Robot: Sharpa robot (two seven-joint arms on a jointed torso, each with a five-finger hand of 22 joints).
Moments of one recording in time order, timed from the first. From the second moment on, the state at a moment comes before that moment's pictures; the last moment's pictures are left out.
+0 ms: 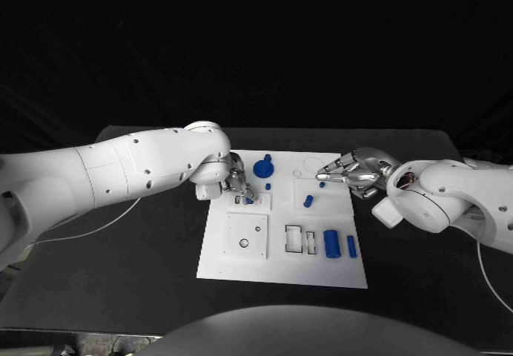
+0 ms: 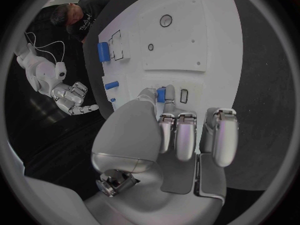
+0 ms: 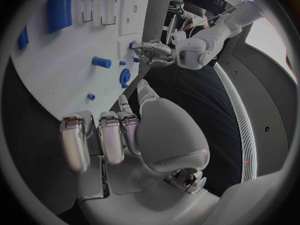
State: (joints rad) left arm 1.36 -0.46 -0.24 1.22 -0.75 0.23 -0.70; left_hand 1.42 0.02 0.03 0.29 0.65 0.97 0.06 0.34 0.58 1.46 0.01 1.57 1.31 1.46 -0.03 1.57 1.31 0.01 1.47 0.09 1.57 1.31; right arm 1.29 -1.01 -0.22 1.71 -0.58 -0.33 -0.17; right_hand 1.38 0.06 0.03 0.19 0.09 0.87 0.17 0.10 0.08 1.46 0.08 1.58 1.31 1.47 0.03 1.57 1.31 0.01 1.47 0.14 1.57 1.31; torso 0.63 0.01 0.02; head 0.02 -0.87
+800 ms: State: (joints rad) left arm 1.35 -0.45 -0.24 1.22 -0.75 0.24 -0.70; left_hand 1.27 -0.01 -0.04 0.29 0.46 0.98 0.06 0.33 0.57 1.46 0.01 1.57 1.31 1.46 -0.03 1.57 1.31 0.01 1.47 0.09 1.57 1.31; right arm 1.29 -1.01 -0.22 1.71 -0.58 -0.33 -0.17; right_hand 1.38 0.06 0.03 0.19 0.09 0.87 0.17 0.10 0.08 1.46 0.08 1.57 1.31 1.47 0.03 1.57 1.31 0.01 1.47 0.14 1.57 1.31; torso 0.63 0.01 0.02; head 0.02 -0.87
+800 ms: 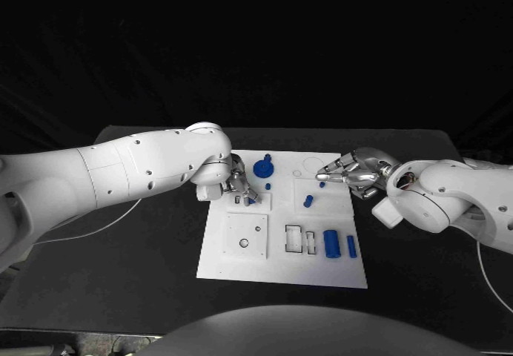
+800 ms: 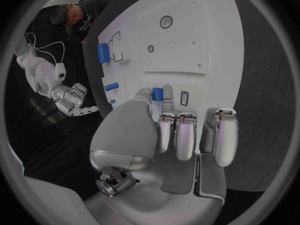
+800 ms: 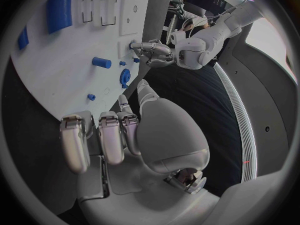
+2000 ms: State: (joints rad) left arm 1.35 -0.46 -0.24 1.23 -0.79 0.24 -0.70; left_hand 1.24 0.04 -0.08 0.29 0.27 1.00 0.07 0.31 0.58 1.46 0.01 1.57 1.31 1.46 -0.03 1.57 1.31 0.01 1.47 0.09 1.57 1.31; right arm 1.29 -1.01 -0.22 1.71 -0.58 -0.33 -0.17; right_hand 1.38 0.06 0.03 0.19 0.09 0.87 0.17 0.10 0.08 1.46 0.08 1.57 1.31 1.47 0.03 1.57 1.31 0.01 1.47 0.14 1.57 1.31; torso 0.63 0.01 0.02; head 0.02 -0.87
